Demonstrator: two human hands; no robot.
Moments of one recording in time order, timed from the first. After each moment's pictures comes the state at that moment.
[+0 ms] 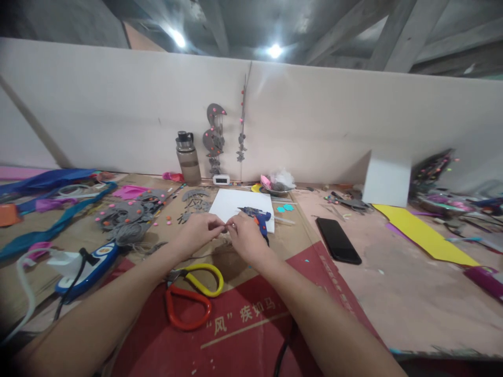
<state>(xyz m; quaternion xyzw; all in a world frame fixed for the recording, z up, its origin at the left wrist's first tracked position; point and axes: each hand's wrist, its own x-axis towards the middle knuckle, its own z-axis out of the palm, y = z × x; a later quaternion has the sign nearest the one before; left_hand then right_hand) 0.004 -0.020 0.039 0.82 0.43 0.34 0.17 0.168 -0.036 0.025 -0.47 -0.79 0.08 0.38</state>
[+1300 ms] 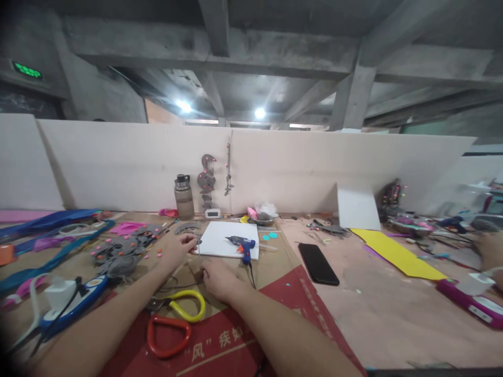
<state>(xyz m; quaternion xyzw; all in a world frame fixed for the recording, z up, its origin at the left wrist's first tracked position) -0.024 0.033 -0.005 0.61 0.48 0.53 0.35 0.150 -0.038 -0.018 -0.42 -0.88 0.03 0.22</state>
